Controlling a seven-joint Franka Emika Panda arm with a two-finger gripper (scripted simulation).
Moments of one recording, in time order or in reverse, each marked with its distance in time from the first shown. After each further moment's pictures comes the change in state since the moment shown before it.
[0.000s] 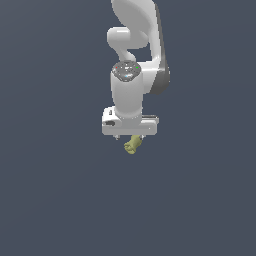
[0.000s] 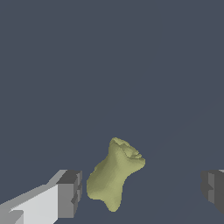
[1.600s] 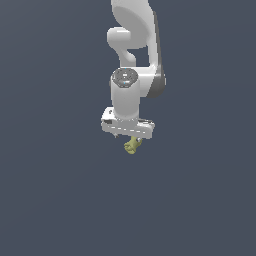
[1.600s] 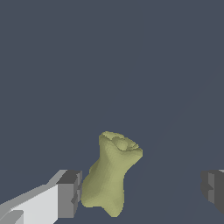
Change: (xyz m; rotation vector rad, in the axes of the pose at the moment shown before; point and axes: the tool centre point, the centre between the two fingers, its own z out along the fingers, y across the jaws) arm -0.019 0.011 0.026 -0.019 -0.014 0.189
